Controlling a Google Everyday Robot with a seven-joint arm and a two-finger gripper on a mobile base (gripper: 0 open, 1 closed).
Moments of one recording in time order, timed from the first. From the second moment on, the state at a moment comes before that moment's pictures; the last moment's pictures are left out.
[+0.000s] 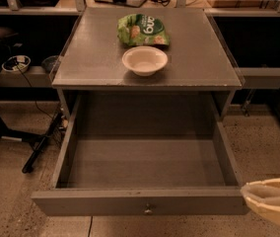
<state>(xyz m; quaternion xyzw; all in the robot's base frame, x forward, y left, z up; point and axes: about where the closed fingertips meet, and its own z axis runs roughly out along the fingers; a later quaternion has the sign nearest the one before) 0.319 -0.231 0.803 -0.41 0.78 0.24 0.41</state>
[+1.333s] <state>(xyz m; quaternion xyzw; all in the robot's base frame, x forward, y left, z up) 0.308 -0.215 0.750 -0.38 0.80 0.25 0.40</state>
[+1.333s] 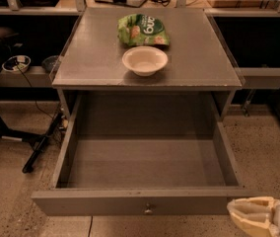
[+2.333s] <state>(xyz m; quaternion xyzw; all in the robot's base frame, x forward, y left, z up) 0.299 -0.220 0.699 -0.33 0.81 0.27 0.40</state>
